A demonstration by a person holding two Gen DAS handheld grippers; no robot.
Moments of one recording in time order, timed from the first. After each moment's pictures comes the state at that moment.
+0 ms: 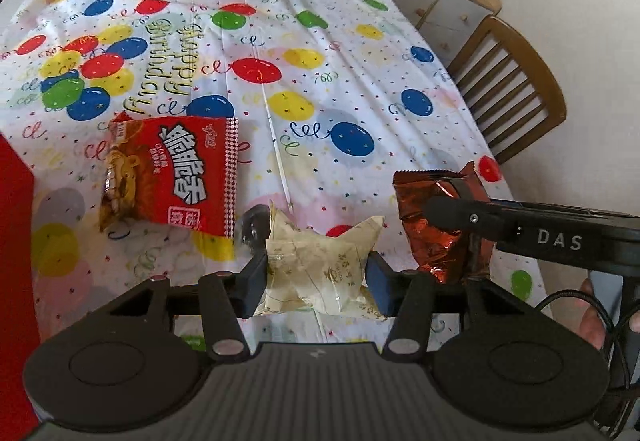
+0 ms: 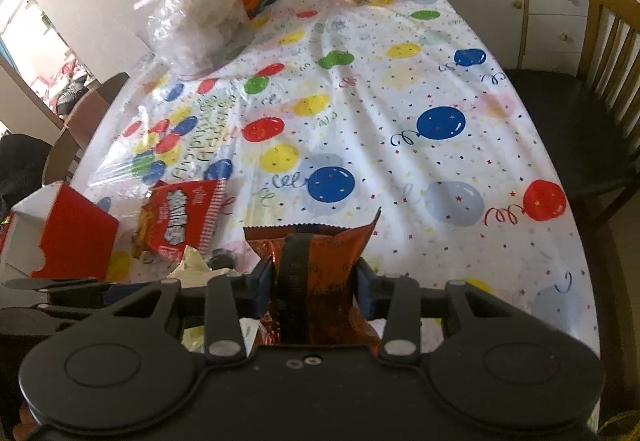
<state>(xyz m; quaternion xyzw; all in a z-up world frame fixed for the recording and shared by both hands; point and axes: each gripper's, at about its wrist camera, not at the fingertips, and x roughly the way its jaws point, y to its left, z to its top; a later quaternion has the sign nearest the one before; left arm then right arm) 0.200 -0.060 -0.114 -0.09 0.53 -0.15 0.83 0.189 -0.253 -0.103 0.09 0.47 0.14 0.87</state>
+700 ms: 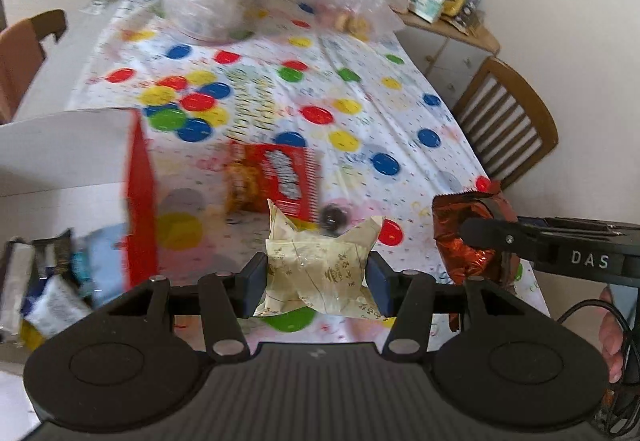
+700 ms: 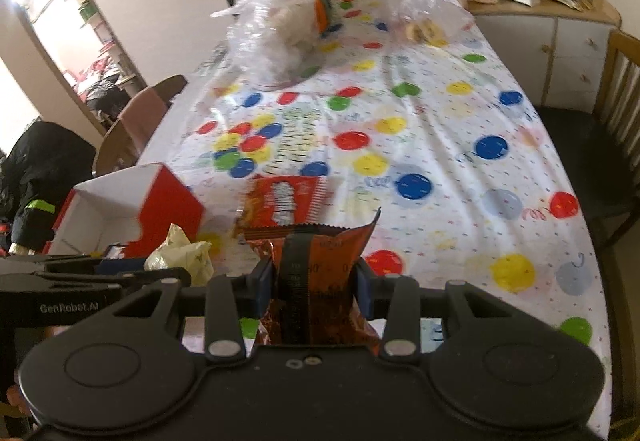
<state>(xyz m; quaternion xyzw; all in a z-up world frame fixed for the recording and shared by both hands) 0.124 0.033 -0.041 -0.09 0.47 -0.12 0.87 0.112 -0.182 -0.035 0.07 0.43 0.17 0.88</state>
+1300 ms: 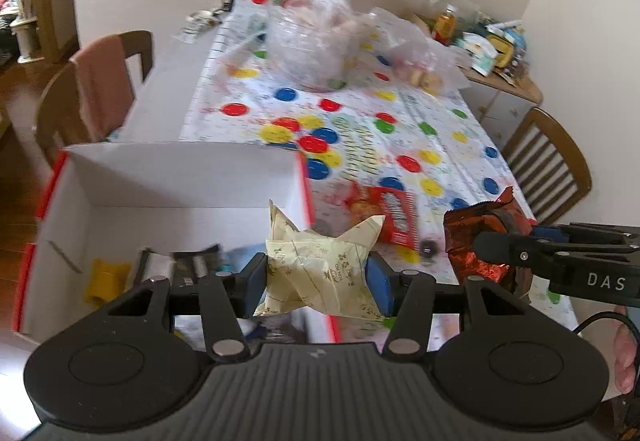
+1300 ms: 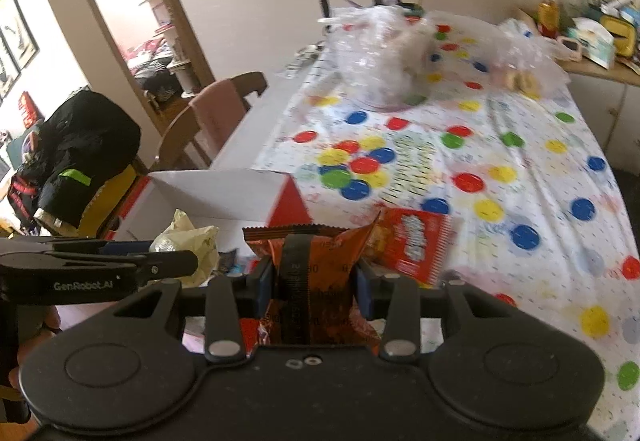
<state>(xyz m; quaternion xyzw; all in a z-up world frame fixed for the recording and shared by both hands) 0.088 0.152 -0.004 -0.10 0.43 -0.05 0.89 0.097 -0.053 0.001 0.02 0.40 0.24 0.88</state>
